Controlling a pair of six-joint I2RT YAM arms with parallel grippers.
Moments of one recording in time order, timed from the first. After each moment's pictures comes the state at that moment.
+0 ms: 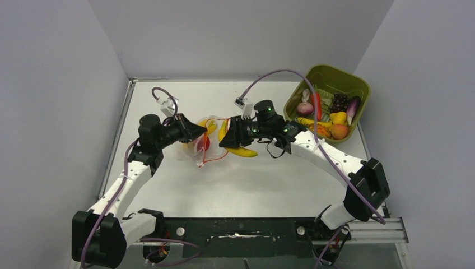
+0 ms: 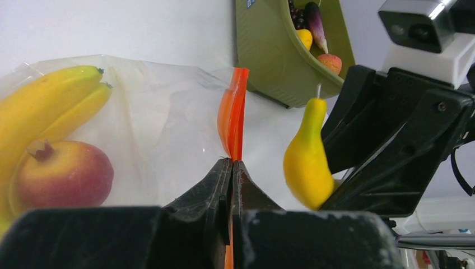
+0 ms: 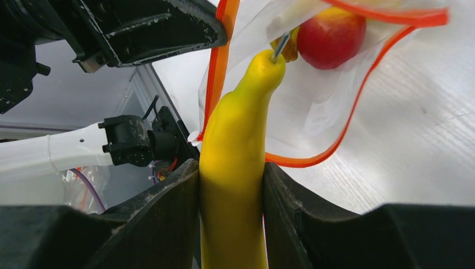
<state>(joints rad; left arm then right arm) -0.20 1.09 0.69 0.15 0.60 -0.65 0.70 1.49 1.20 -0.24 -0.53 0.51</state>
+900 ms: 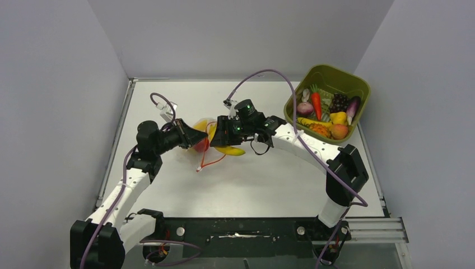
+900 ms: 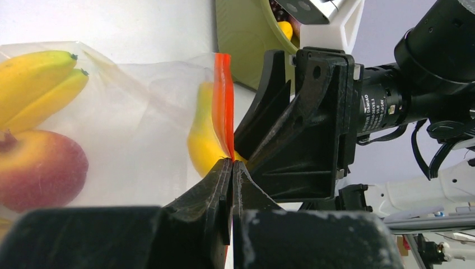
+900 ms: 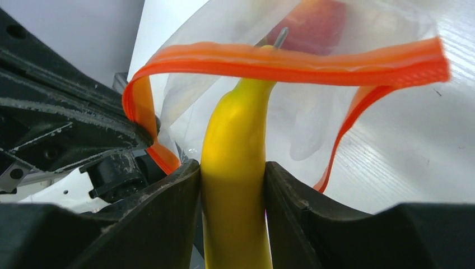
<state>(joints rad) -0.20 1.01 0.62 0.19 0.65 -0.70 0.79 1.70 1.37 -0.34 -0.39 0.64</state>
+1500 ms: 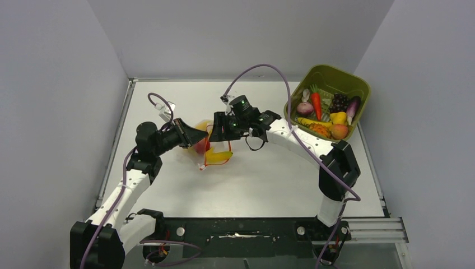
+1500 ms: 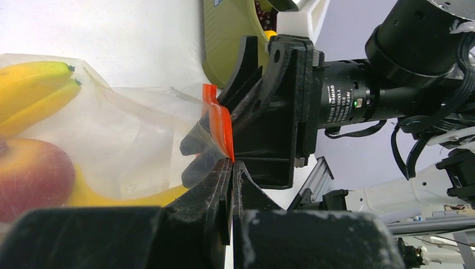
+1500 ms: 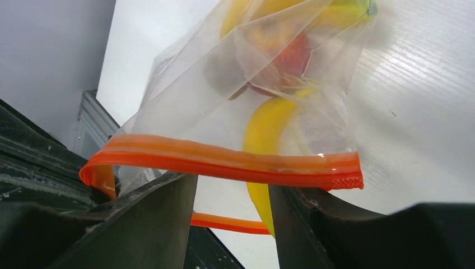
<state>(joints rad) -0.20 1.00 0.61 0.24 0.66 -0.78 0.79 1.79 1.50 -0.43 -0.28 0.61</state>
